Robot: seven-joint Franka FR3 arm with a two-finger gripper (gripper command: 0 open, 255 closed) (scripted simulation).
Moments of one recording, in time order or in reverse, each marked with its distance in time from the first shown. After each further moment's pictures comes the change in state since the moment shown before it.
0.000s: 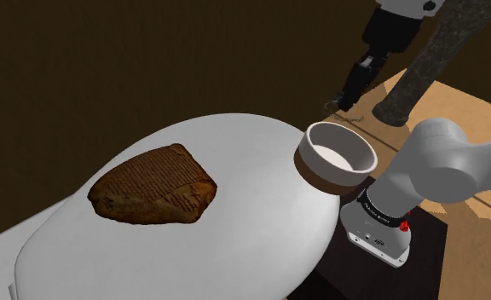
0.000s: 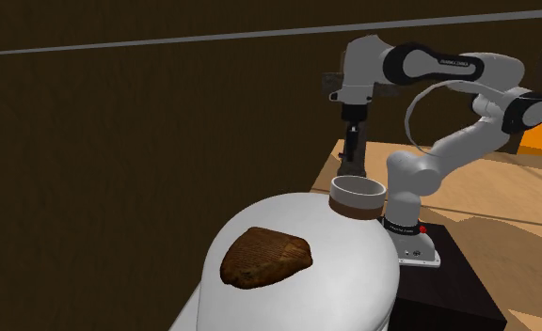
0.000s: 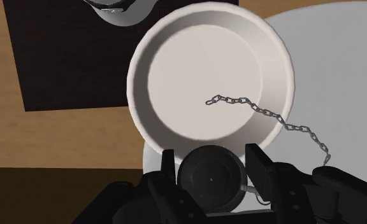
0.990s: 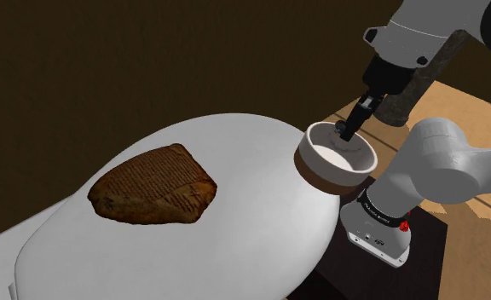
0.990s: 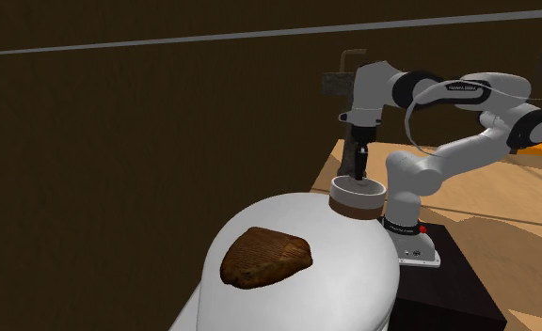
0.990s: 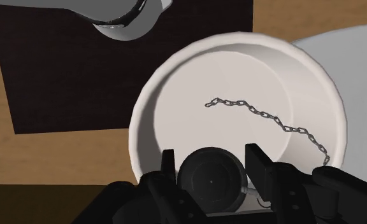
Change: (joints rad) arm 0.035 -0.184 0.015 -0.233 0.029 0.046 0.002
